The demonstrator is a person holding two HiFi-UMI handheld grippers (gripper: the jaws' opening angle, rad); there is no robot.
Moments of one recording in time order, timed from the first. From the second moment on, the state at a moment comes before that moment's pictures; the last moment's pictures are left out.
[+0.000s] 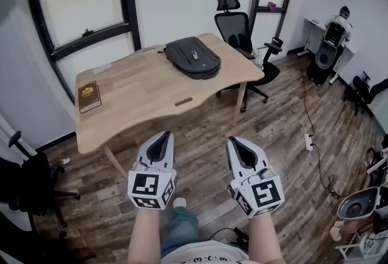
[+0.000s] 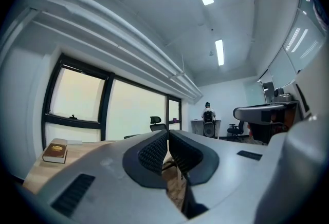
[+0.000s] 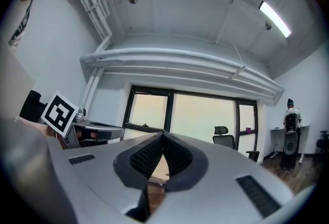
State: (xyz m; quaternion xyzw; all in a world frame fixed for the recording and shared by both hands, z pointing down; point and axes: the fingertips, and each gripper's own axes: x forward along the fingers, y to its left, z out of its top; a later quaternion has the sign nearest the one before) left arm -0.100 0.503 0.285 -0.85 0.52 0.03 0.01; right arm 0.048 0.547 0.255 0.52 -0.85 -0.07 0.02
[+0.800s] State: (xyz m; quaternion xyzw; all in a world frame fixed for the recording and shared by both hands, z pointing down) left arm -0.160 0.229 0.287 -0.87 0.48 0.03 -0.01; right arm 0.002 0.298 0.259 0.57 -0.82 -0.07 0.04
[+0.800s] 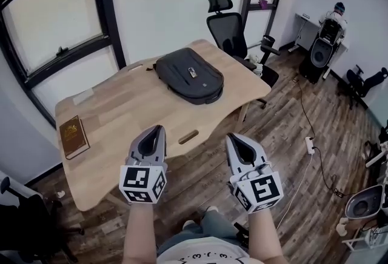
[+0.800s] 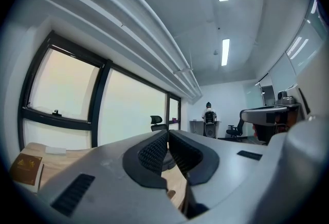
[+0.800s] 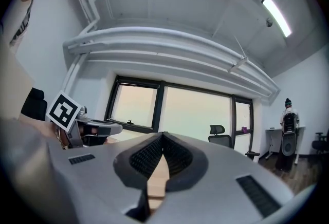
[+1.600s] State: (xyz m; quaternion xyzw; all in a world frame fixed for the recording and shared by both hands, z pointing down) left arm -0.103 0.007 0.337 -0.84 0.54 -0.02 -0.03; right arm 0.085 0.046 0.298 0.54 -0.84 -0.02 0.03
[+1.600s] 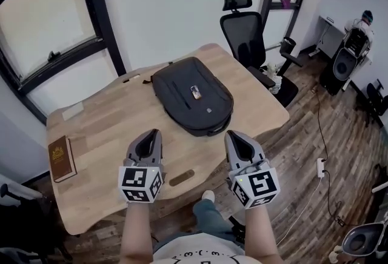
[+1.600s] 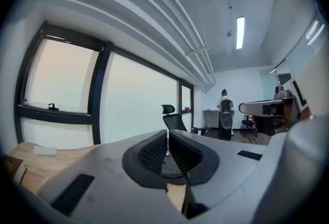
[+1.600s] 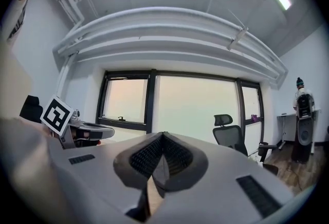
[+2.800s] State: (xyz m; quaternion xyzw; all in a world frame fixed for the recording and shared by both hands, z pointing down) left arm -0.125 -0.175 0.501 -0.80 0.55 -0.17 -0.13; right arm 0.079 -0.144 0.424 0.49 -0.85 0.11 0.14
